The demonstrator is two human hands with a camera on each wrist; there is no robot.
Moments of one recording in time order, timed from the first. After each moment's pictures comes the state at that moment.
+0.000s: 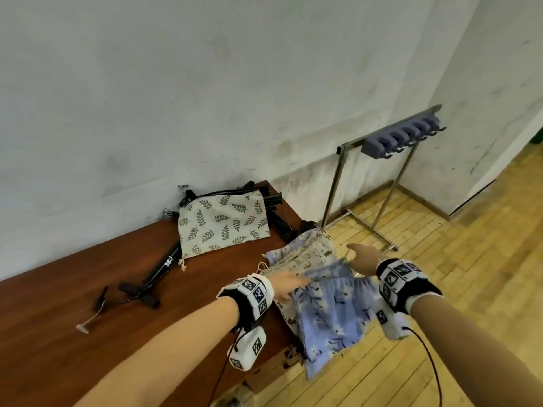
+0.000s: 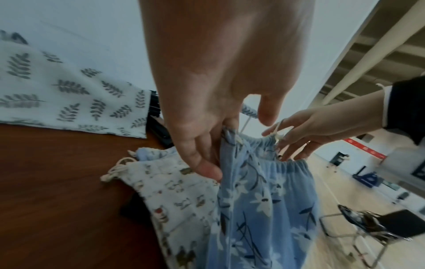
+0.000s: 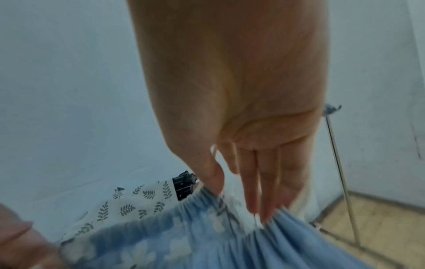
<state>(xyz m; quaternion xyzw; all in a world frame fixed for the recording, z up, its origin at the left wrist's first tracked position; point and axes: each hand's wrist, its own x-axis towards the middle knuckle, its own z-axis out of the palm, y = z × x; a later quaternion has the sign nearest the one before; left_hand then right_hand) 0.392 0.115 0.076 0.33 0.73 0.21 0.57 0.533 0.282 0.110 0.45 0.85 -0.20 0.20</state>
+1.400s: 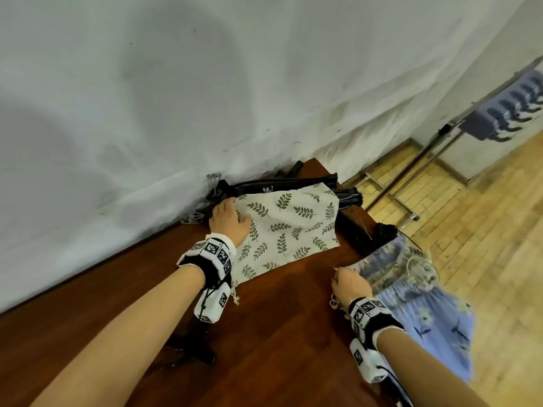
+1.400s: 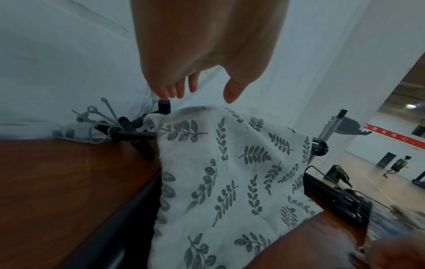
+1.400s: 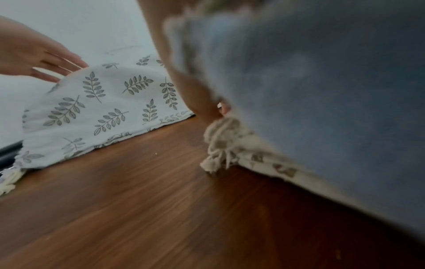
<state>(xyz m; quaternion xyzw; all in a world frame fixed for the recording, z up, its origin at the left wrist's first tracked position) -0.006 0.115 -0.027 0.31 0.89 0.25 0.21 0.277 0.215 -0.080 0.51 0.82 -0.15 0.20</state>
